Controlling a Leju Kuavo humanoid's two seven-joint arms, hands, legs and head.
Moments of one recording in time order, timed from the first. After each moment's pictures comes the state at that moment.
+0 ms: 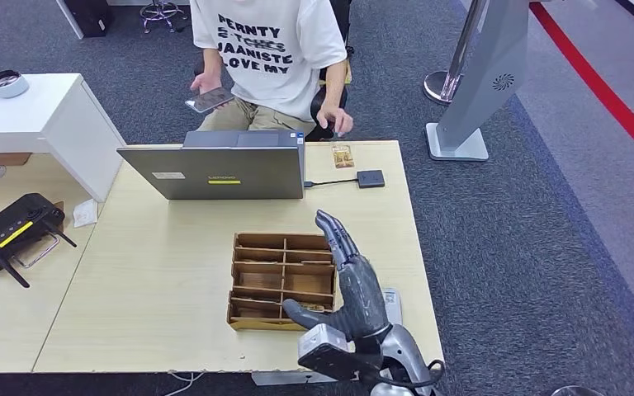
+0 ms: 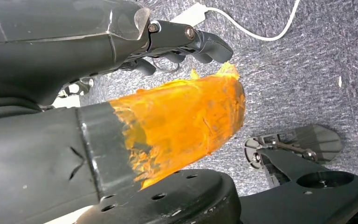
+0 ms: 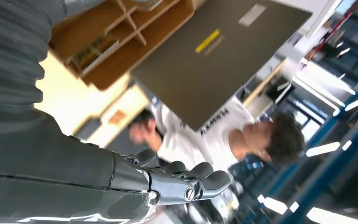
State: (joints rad) left arm -0.07 -0.18 0.75 -0.20 -1.04 0.08 0.09; right arm -0.09 0.02 0.71 -1.64 0.63 -0.41 -0.18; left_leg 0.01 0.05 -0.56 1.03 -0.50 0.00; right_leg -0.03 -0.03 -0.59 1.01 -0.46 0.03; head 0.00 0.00
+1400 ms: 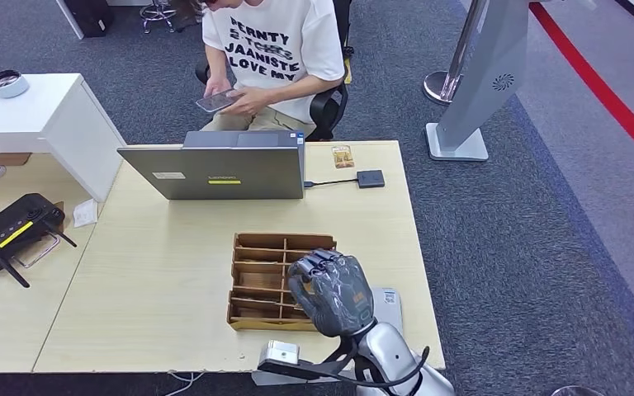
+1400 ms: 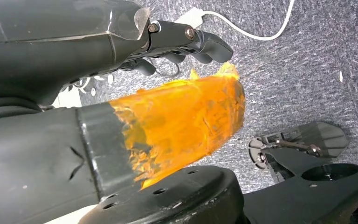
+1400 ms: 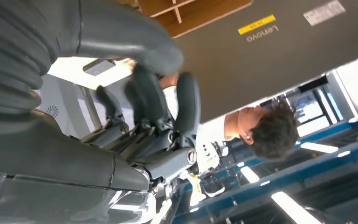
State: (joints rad) left arm -0.07 -0.18 0.75 -0.20 -1.10 0.06 0.11; right arm -0.20 0.00 0.80 -1.47 1.09 -0.49 0.02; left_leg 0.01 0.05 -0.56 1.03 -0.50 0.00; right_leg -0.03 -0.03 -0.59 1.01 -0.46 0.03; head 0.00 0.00
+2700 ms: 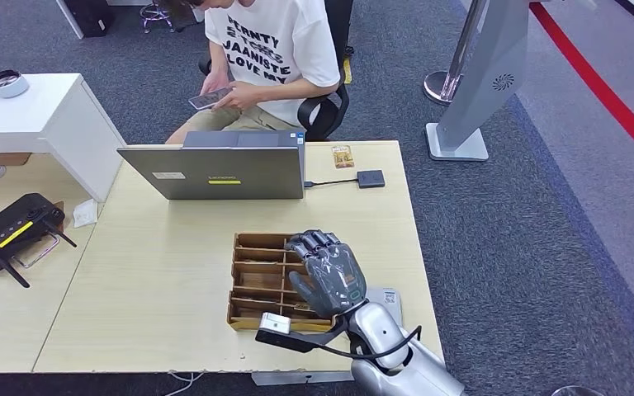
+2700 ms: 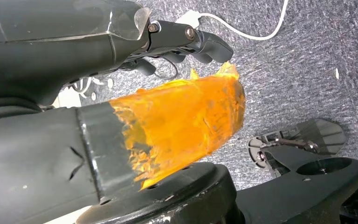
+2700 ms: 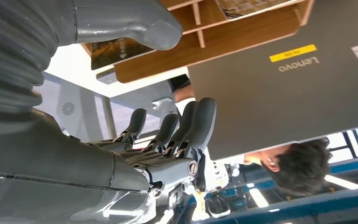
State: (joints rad) left arm -0.09 -0.18 0.74 -0.20 -1.12 0.05 0.12; right arm -0.30 0.03 0.81 -1.27 1.09 -0.44 0.07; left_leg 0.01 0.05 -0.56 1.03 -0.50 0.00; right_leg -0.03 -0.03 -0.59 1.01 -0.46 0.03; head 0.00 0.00
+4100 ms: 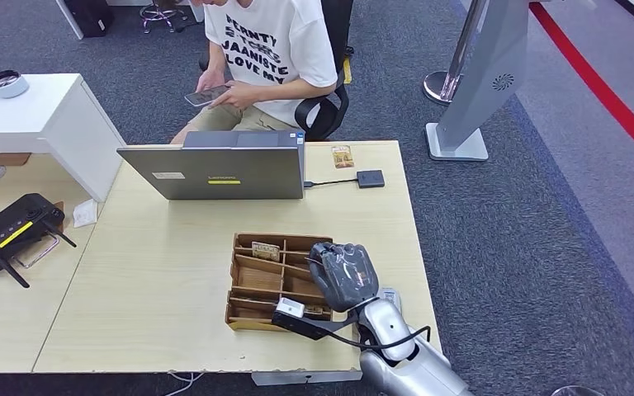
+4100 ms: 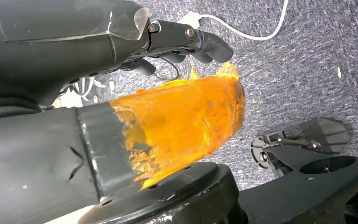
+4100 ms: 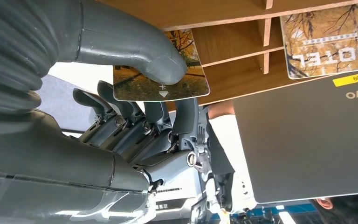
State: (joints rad) left arm -0.09 -0.18 0.74 -0.20 -1.14 0.04 0.13; right arm -0.30 0.04 0.73 -1.15 1.09 -0.43 0.08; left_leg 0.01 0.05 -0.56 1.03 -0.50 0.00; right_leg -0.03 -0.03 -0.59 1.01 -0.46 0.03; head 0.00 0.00
